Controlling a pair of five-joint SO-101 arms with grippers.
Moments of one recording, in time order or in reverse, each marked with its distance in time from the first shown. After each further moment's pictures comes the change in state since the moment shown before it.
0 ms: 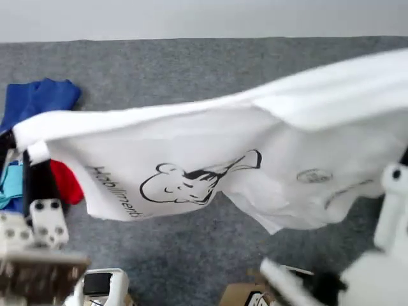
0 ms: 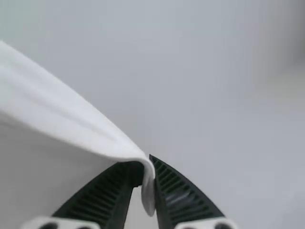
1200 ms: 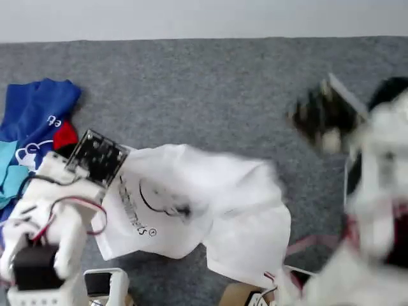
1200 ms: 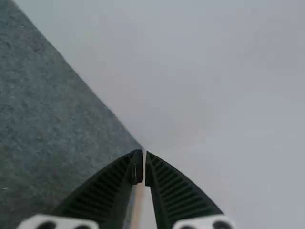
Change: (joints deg) left arm 0.0 -5.6 49.8 -12.7 0.0; right arm 2.0 1.8 36.5 11.5 -1.8
